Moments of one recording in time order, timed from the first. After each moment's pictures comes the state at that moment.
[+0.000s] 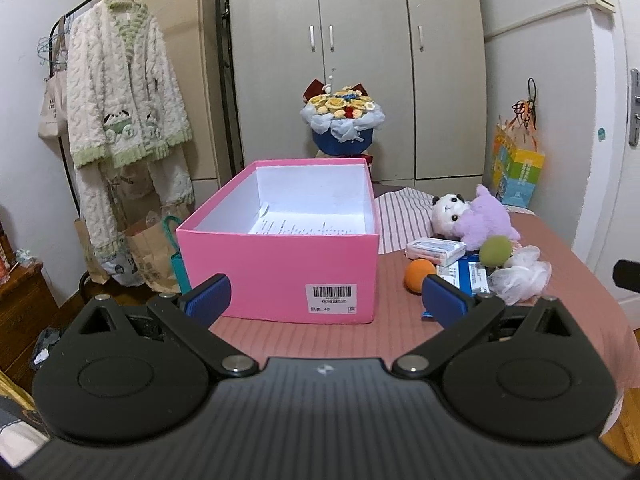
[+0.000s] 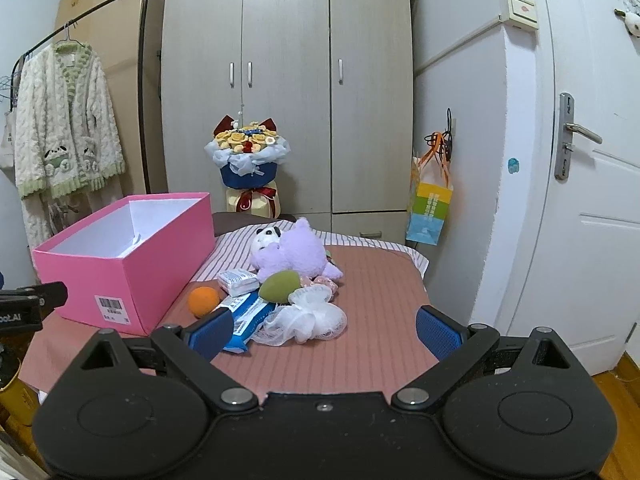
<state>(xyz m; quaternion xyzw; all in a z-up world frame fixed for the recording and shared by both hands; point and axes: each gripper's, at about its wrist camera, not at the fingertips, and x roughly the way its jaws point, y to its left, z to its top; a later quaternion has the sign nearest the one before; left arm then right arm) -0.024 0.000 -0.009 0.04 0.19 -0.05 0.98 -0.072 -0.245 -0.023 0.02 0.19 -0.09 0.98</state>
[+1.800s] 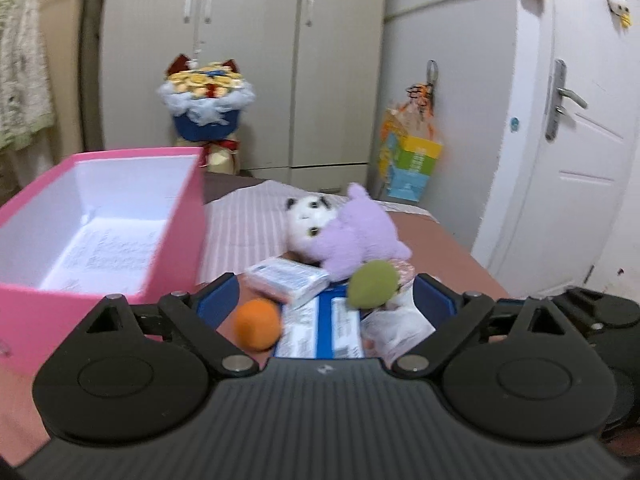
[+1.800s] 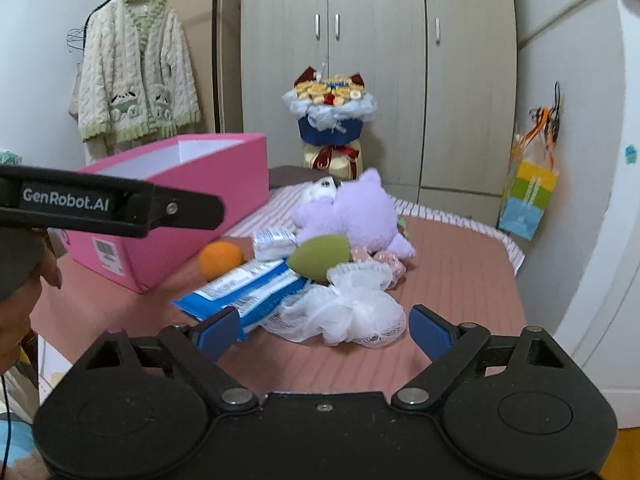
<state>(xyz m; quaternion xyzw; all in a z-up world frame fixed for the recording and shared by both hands) 0.084 -0.103 -0.043 0.01 0.22 -0.24 0.95 0.034 -0.286 -0.084 -0.01 0.23 0.07 0.97</state>
